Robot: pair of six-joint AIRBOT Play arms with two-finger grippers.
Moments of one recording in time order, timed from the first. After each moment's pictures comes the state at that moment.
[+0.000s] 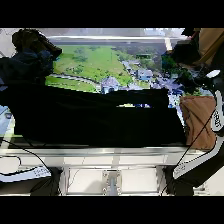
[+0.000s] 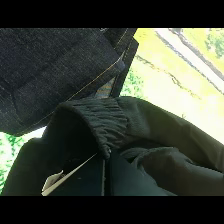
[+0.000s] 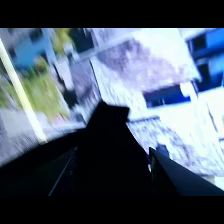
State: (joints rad) left arm 0.72 -1.39 1.43 1.02 -1.11 -1.17; right arm -0.41 -1.83 1.59 -1.04 1.10 1.50
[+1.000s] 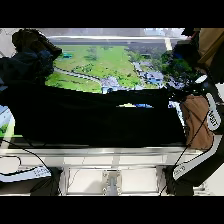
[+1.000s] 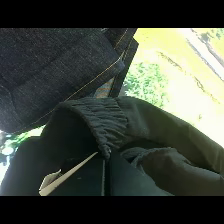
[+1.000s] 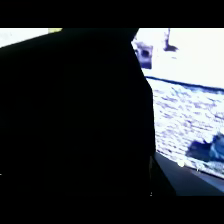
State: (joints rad) left arm 0.72 -1.39 1.43 1.02 -1.11 -1.19; right arm -0.35 -1.85 1.50 -1.09 1.20 1.32
